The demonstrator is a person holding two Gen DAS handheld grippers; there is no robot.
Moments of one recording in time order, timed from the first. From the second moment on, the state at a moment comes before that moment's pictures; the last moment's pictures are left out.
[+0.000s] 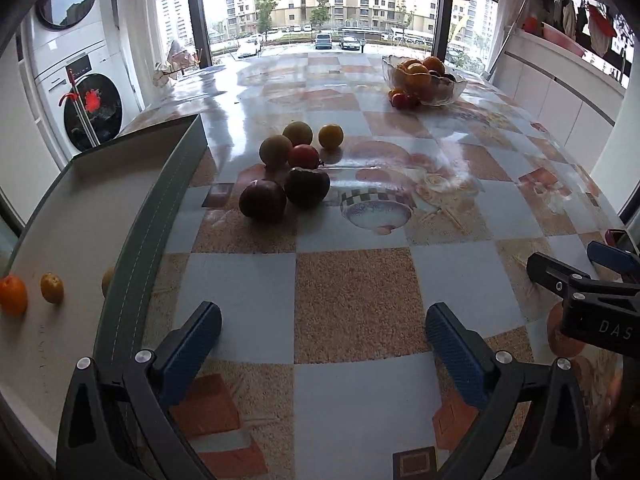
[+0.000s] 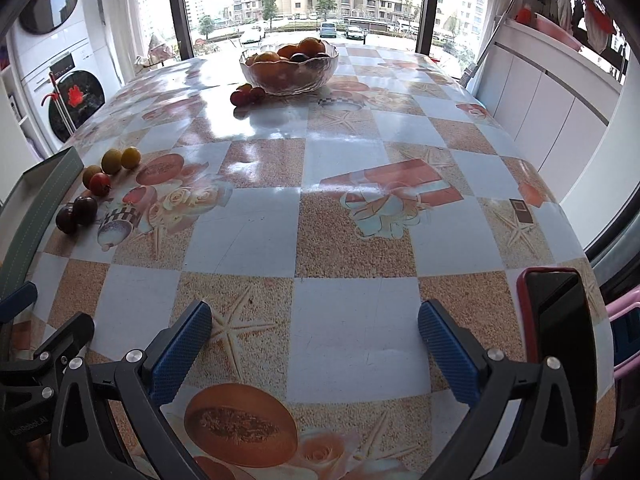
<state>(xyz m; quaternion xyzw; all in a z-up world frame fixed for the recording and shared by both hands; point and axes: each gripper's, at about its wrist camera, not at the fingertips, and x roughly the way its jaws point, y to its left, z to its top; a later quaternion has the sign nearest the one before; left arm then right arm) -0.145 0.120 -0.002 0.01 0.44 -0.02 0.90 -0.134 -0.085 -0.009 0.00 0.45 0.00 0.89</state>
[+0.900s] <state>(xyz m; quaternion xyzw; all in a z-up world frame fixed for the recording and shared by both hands) -0.143 0.121 -0.003 0.01 0.44 -0.02 0.90 -0.129 -0.084 -0.007 -0.01 0.46 0.00 0.89</state>
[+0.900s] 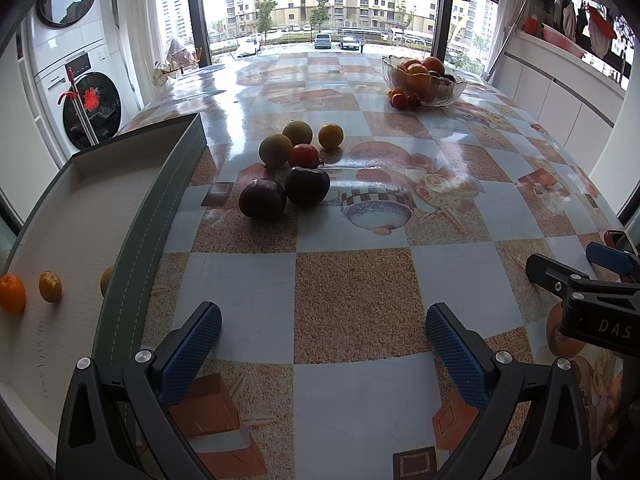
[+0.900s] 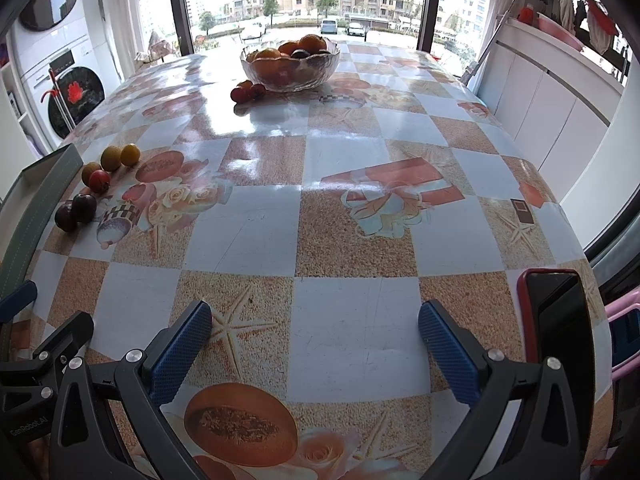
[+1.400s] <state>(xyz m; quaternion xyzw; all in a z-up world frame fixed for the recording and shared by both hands) -0.179 0.115 0.021 0.05 0.39 -0.04 0.92 -0.059 0.025 0.022 0.01 0.49 0.21 0.84</state>
